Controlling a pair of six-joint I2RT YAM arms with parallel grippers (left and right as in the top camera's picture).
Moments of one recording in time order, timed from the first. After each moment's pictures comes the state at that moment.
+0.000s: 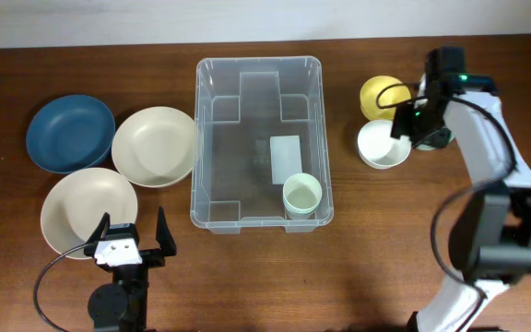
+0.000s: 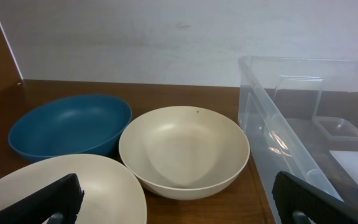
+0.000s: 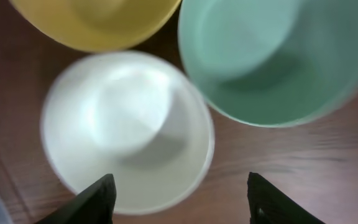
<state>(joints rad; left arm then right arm) 0.06 0.02 0.02 -0.08 -0.02 -0.03 -0.09 1.99 1.63 -1.01 -0.02 0.19</state>
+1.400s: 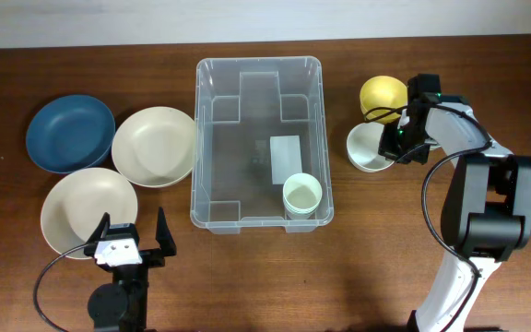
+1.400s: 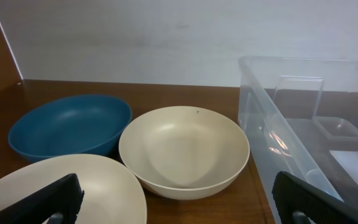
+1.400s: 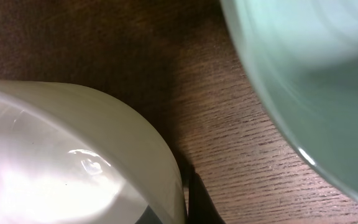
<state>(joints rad) 0.06 0.02 0.02 -0.08 -0.02 -0.03 -0.10 2.13 1.51 -0.86 -0.10 0.24</state>
